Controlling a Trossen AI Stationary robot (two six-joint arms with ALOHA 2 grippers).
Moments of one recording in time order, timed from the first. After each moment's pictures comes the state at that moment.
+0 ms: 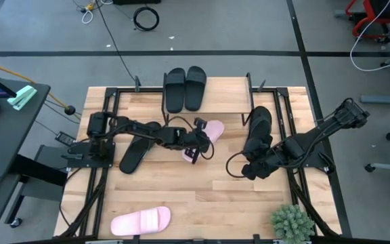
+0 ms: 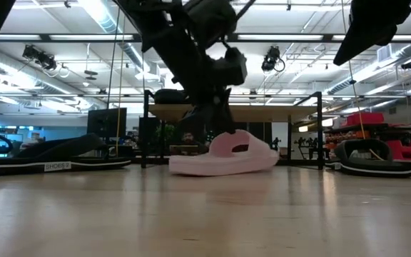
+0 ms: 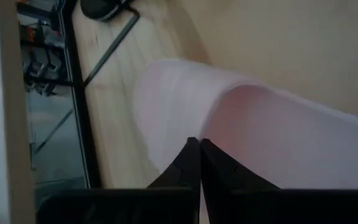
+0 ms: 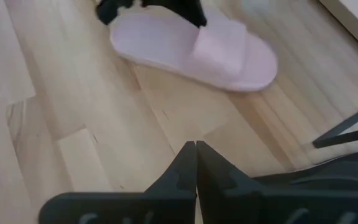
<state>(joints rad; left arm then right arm) -0.03 1.95 1.27 -0.14 -0.50 0.69 0.49 1.21 0.97 -0.92 0.58 0.87</state>
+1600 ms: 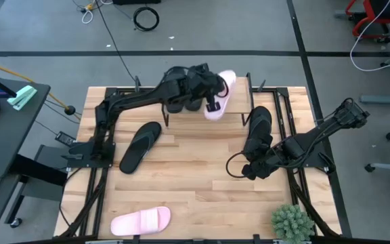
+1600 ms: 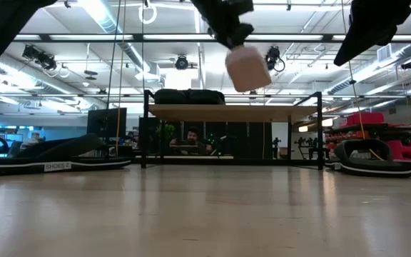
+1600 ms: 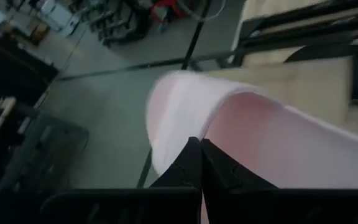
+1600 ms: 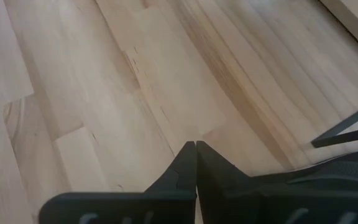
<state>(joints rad) 0.26 2.03 2.05 -0.55 -0.47 0.40 0.49 1.21 0.97 -0.92 0.58 0.86</state>
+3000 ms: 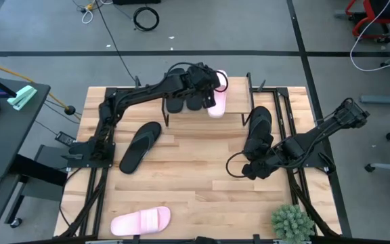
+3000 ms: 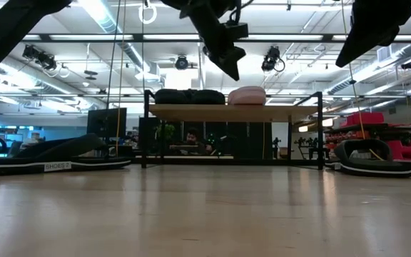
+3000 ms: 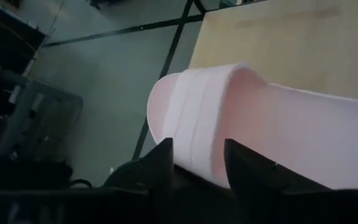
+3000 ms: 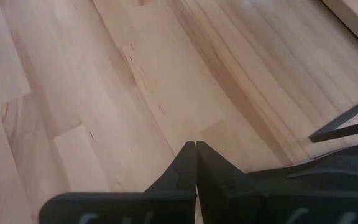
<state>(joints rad) 0.31 2.08 2.05 -0.66 -0.45 0.38 0.49 1.21 0.97 -0.94 0.58 0.89</state>
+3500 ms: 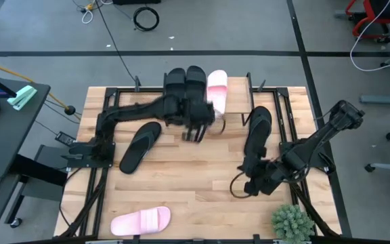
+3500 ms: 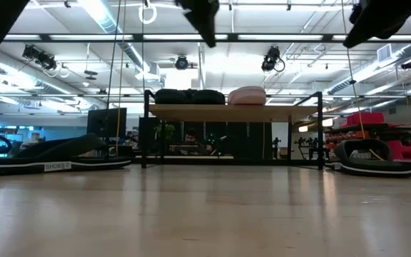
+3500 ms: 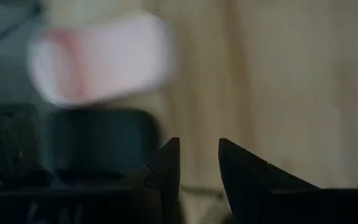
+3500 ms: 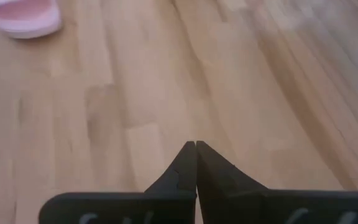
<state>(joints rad) 0.00 2.04 2.27 -1.40 -0.45 0.31 0.64 1.30 0.97 -0.71 0.57 0.77</state>
